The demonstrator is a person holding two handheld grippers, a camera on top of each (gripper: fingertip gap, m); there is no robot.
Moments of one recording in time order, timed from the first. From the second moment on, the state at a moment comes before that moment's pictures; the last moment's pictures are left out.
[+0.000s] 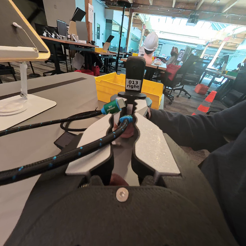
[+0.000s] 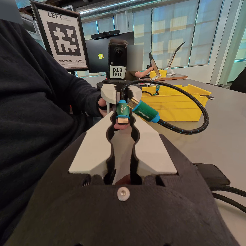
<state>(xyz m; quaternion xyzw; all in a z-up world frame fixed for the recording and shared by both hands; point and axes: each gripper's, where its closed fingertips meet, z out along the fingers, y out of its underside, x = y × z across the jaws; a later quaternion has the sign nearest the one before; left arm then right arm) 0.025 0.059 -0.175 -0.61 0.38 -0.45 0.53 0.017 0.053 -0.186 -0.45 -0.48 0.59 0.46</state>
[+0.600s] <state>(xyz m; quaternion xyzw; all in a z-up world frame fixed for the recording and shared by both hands) 0.025 0.055 -0.186 -0.64 0.41 -0.45 0.47 0.015 0.053 -0.200 -0.47 -0.52 0.55 0.46</state>
